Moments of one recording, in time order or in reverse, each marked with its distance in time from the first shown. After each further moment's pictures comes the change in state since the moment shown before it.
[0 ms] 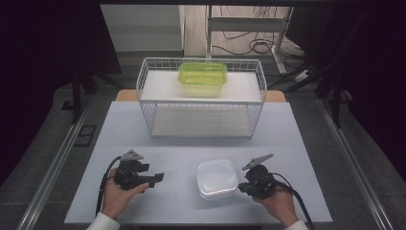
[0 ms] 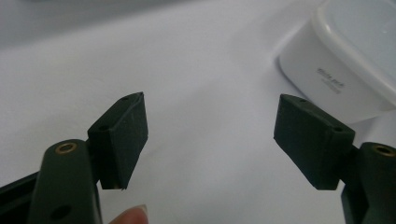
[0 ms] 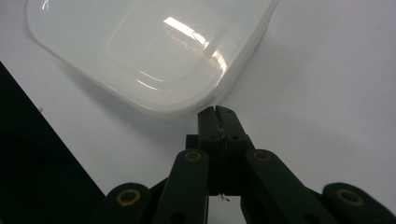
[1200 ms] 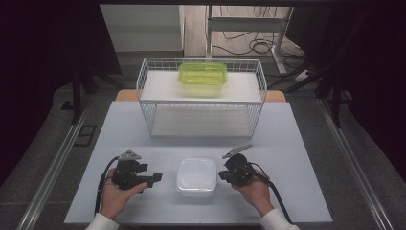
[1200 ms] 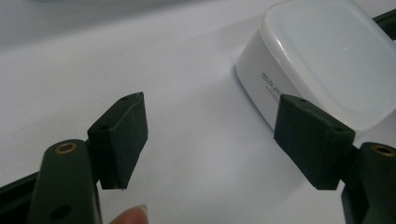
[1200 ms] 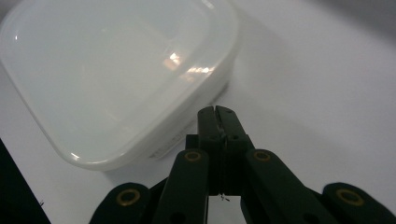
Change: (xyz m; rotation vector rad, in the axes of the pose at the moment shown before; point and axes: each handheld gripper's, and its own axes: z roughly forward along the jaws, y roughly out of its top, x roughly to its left) left arm 0.002 -0.001 -0.005 -0.015 -0.002 -0.018; right arm 0.012 0.046 0.031 -0.087 -0.005 0.004
